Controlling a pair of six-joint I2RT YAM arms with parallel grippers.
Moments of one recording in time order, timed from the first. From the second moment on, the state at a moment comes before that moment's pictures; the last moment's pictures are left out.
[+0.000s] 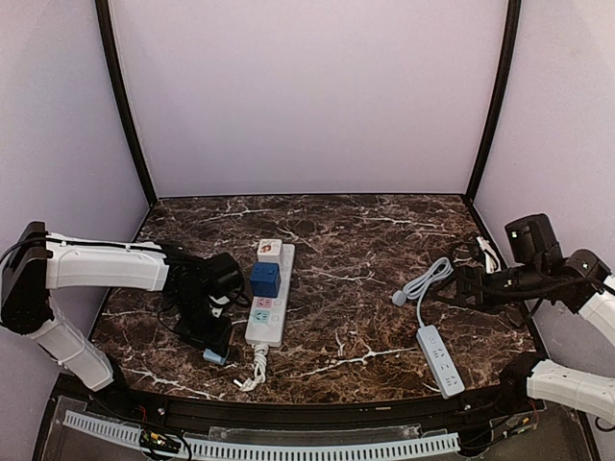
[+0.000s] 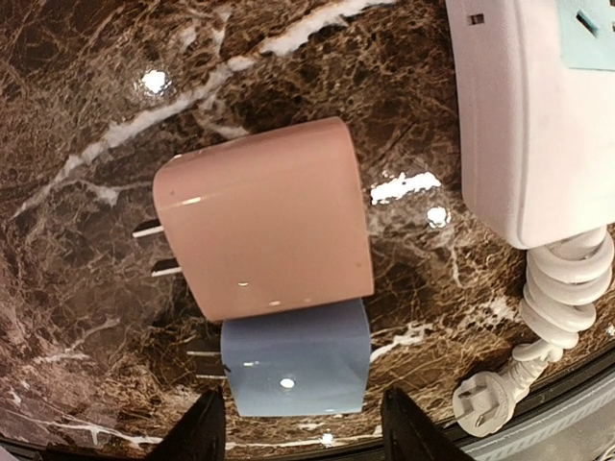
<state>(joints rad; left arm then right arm) -0.86 1.52 0.93 -1.00 0.07 -0.61 0.49 0.68 0.77 -0.92 -0.35 0.54</state>
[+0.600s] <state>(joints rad) -0.86 1.56 0.91 -0.96 0.07 -0.61 0.49 0.68 0.77 -0.92 -0.34 0.54</state>
